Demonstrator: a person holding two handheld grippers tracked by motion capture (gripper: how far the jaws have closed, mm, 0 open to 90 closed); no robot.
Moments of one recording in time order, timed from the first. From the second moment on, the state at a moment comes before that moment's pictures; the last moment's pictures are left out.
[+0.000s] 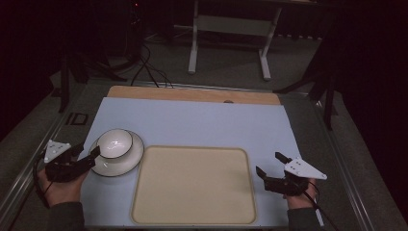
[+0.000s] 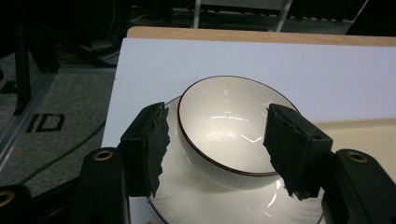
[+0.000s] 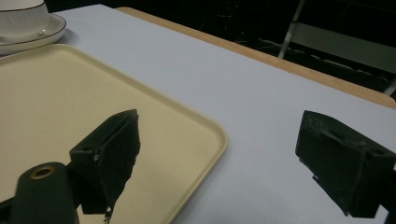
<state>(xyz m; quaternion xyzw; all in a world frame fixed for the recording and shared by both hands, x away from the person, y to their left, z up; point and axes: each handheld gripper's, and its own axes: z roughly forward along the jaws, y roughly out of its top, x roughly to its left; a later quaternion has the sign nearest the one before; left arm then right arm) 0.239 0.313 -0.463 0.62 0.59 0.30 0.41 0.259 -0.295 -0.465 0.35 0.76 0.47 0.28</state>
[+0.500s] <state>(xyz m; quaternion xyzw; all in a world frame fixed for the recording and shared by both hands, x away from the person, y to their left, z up) 0.264 0.311 -0.473 0.63 0.61 0.30 0.39 0.259 -0.295 -0.465 0.35 0.76 0.47 0.28</state>
